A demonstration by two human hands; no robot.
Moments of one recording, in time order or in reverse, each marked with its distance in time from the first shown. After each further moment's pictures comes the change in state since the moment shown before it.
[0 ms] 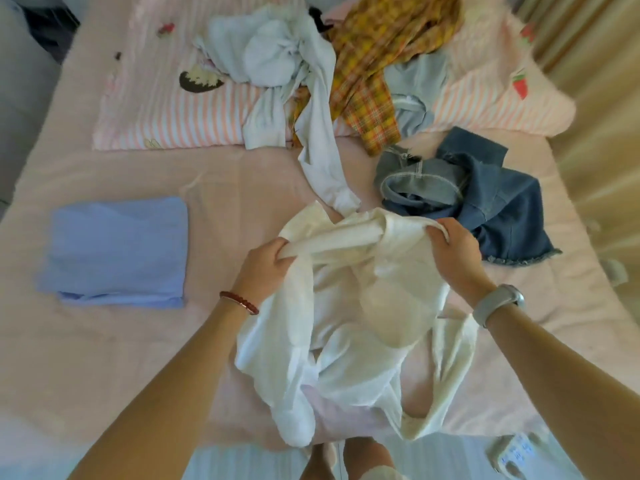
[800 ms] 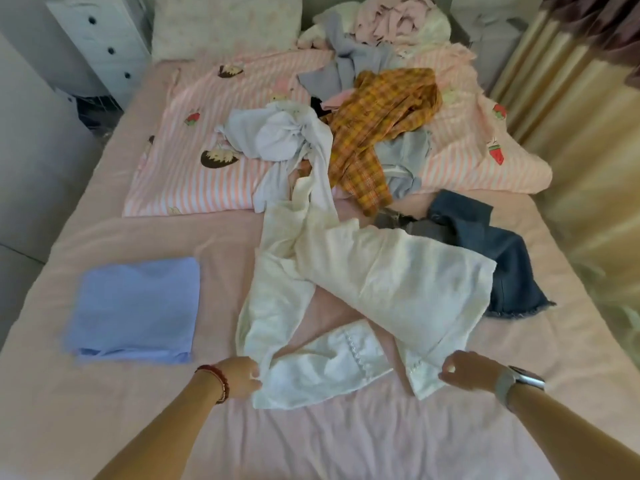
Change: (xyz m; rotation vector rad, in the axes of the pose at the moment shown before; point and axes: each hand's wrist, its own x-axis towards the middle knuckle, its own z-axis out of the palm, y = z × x) left_hand -0.030 -0.050 -0.019 0.727 -0.822 -0.219; right_hand -0.018 0.079 -0.020 -0.791 -0.831 0.183
